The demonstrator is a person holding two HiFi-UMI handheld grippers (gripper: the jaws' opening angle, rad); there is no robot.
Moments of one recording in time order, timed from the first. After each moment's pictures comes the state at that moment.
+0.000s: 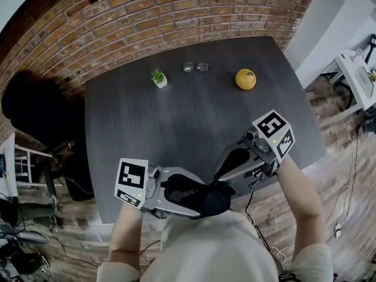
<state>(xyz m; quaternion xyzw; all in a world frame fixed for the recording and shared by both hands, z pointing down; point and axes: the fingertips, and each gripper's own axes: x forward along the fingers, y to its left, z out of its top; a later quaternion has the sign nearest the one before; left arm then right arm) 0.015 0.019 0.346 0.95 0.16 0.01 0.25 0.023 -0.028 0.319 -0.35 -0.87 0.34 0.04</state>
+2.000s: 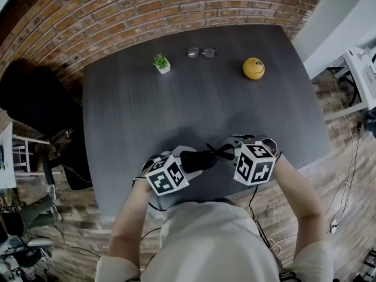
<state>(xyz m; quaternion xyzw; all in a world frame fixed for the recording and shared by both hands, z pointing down) -0.006 -0.048 0.570 0.91 -0.08 0.40 0.11 0.014 -0.074 0.522 -0.08 -0.88 -0.10 0.45</state>
